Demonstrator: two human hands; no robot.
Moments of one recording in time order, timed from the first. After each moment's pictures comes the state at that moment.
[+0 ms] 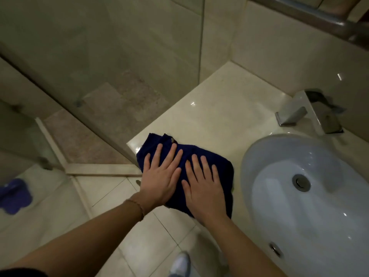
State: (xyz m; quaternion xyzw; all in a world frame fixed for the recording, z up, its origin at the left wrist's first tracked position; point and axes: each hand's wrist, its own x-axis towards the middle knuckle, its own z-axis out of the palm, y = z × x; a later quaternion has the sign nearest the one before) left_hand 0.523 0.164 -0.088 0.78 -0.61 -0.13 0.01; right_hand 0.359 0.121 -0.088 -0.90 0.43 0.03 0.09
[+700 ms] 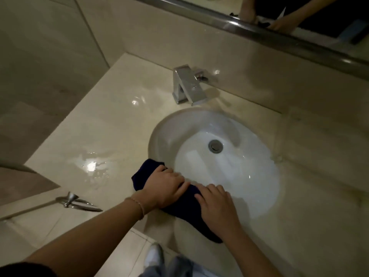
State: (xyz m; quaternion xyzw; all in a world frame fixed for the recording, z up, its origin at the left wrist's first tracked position) left_hand 0.292 0.097 -0.067 0.52 -0.83 -0.17 -0.07; right_hand 0.092 0.143 -0.072 -0.79 0.59 -0.03 0.16
